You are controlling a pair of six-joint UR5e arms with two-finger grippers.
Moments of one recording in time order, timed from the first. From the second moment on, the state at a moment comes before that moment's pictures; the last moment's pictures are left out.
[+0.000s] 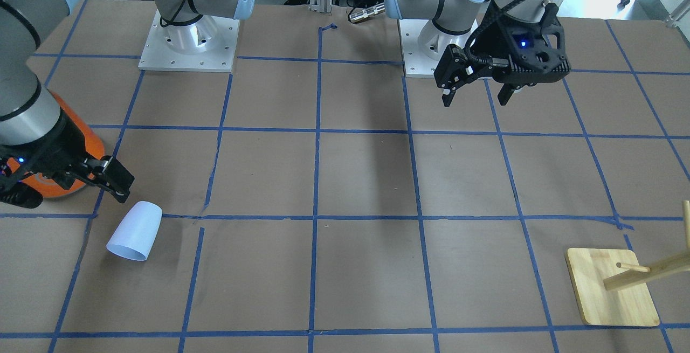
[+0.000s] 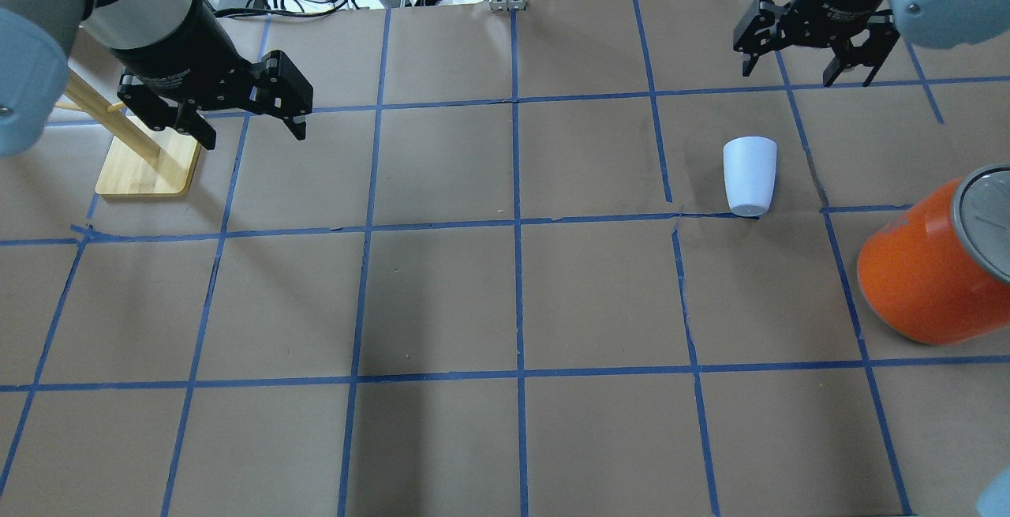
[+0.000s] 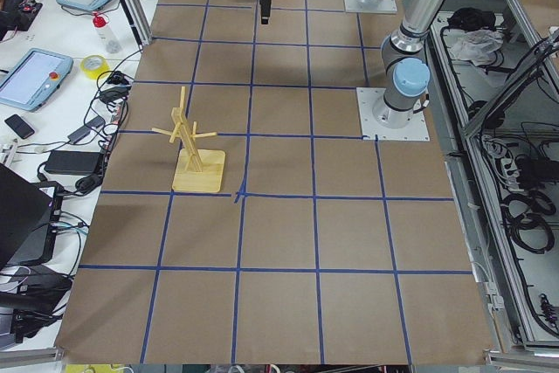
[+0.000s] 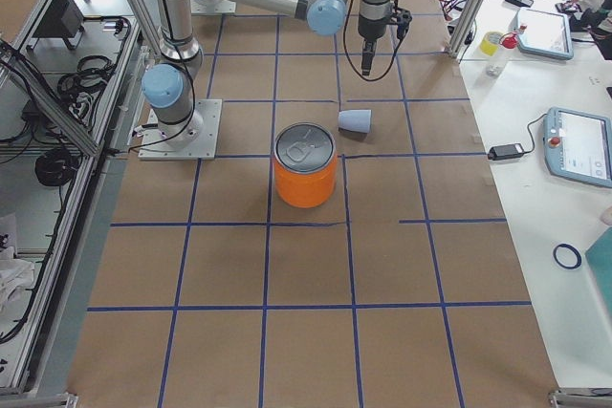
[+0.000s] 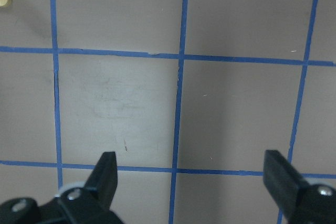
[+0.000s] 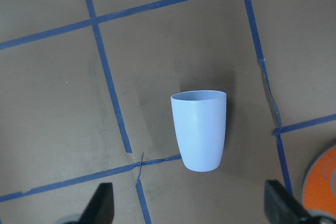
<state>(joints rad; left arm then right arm) -1.55 -1.52 -1.58 -1.55 1.56 -0.05 1.41 -1.32 1.53 -1.84 -1.57 0.11</state>
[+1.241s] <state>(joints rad) -1.55 -1.54 -1.60 -1.58 1.57 -0.06 1.39 -1.14 1.72 -2.20 -1.62 0.14</state>
